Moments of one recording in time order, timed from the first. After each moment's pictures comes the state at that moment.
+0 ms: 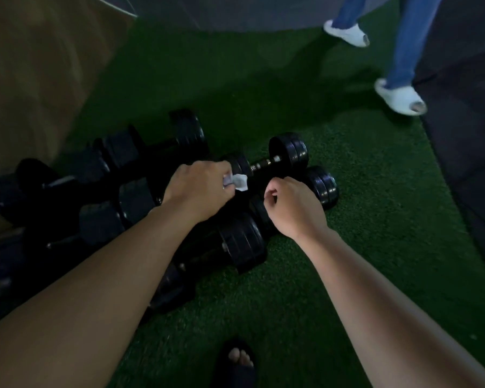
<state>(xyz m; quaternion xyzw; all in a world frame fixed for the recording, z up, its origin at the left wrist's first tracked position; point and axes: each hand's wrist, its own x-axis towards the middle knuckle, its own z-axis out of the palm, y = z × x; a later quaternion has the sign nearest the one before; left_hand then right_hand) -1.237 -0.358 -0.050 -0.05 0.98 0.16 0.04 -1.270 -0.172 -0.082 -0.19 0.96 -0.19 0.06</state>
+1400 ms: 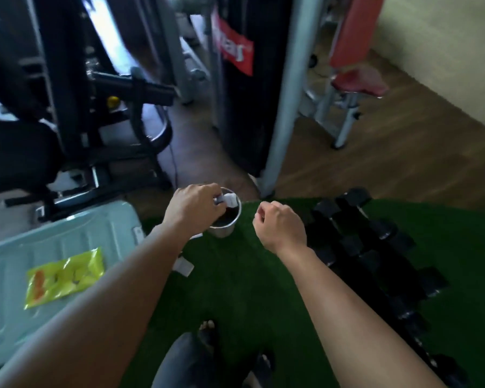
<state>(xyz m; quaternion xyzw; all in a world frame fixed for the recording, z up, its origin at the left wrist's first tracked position) -0.548 -0.263 0.418 -0.73 0.66 0.11 -0.12 -0.743 -0.285 0.396 -0.80 0.57 -0.09 0.16</state>
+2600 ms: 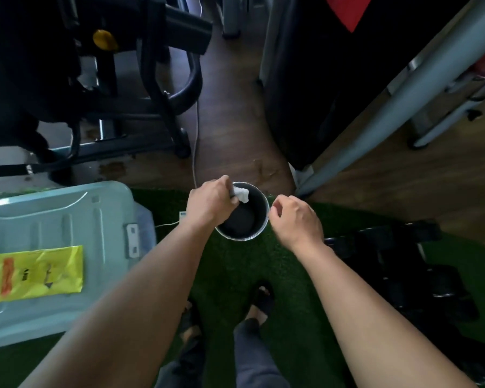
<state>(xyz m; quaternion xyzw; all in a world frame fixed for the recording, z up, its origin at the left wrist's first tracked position) -0.426 -0.505 0.202 -0.84 0.47 0.27 -0.05 -0.607 -0.554 0.231 -0.80 0.55 0.04 0.25</state>
